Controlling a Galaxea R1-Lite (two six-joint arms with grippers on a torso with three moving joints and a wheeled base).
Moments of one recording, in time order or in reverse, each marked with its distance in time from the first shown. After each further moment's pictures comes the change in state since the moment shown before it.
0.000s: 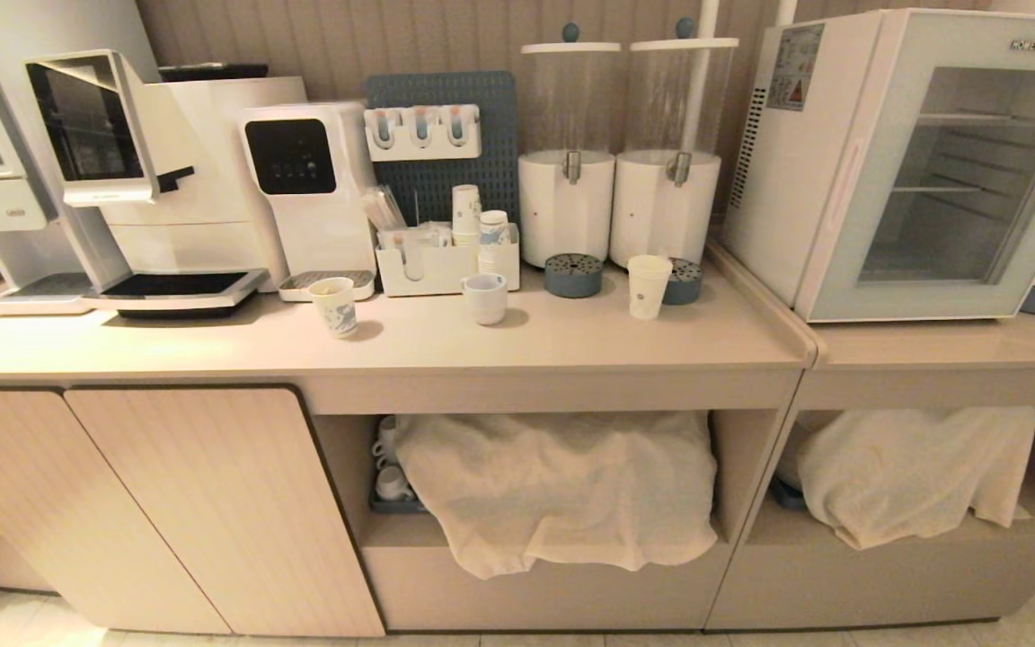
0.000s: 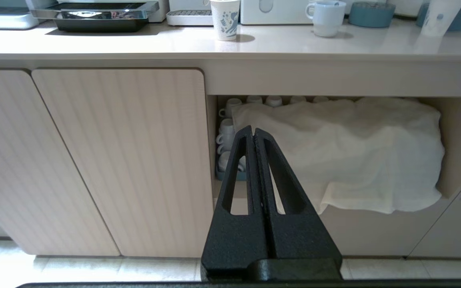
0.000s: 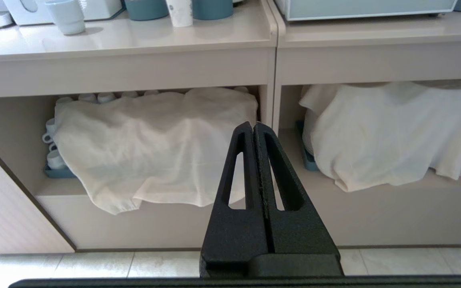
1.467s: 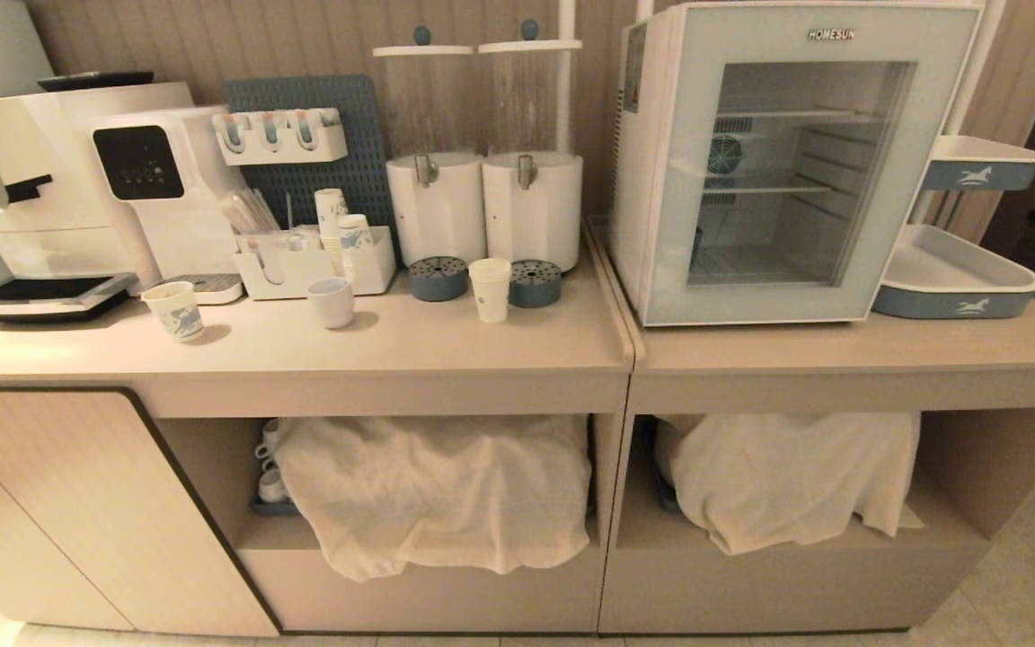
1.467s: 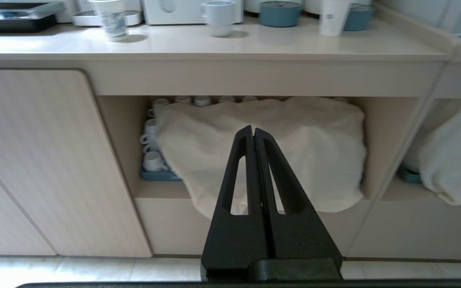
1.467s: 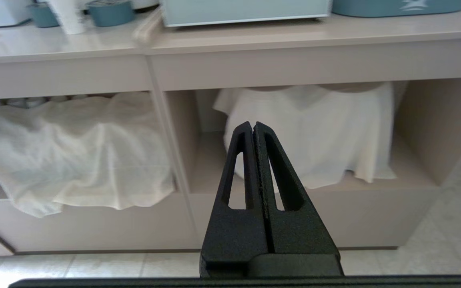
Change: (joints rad) left arm 0.001 0.000 0.000 0.001 0.000 0.000; right arm 0.001 0.000 0.000 0.001 -0.001 0.000
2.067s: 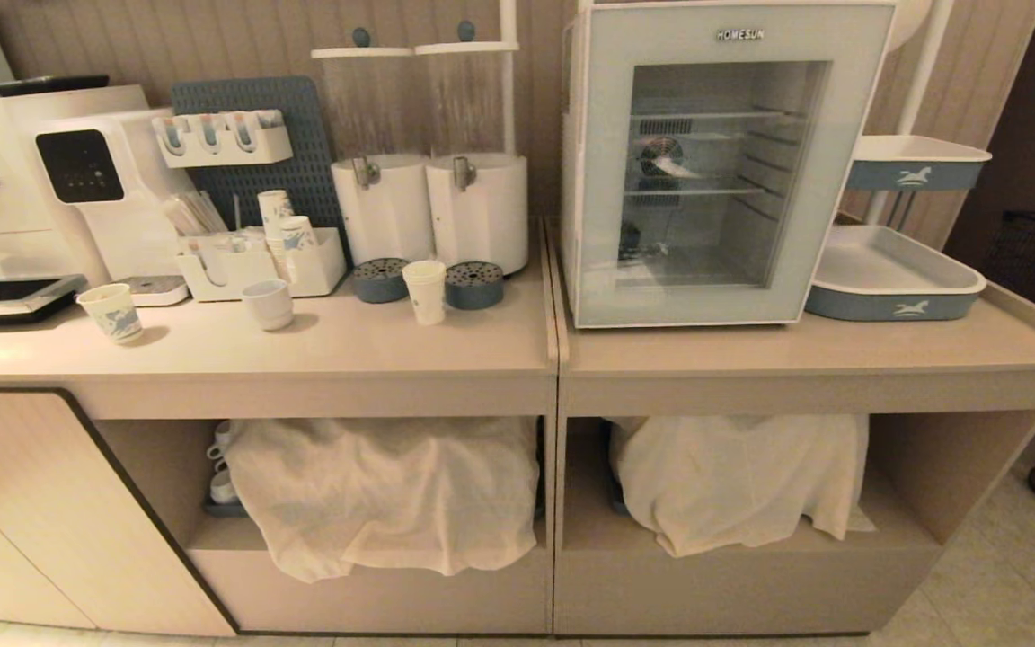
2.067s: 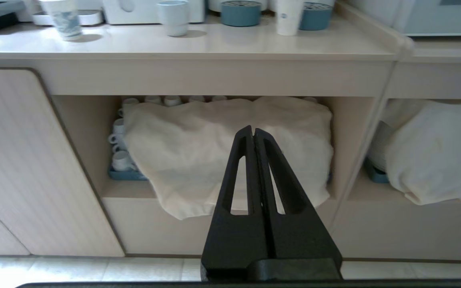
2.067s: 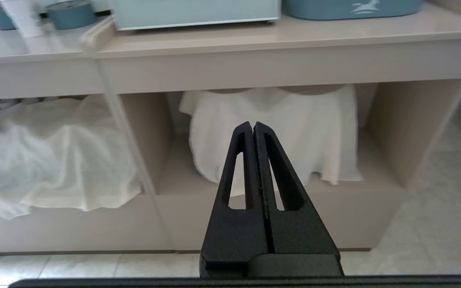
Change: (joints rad) left arm 0.000 0.000 0.000 0.000 0.000 0.000; right arm 0.000 0.000 0.000 0.000 0.000 0.000
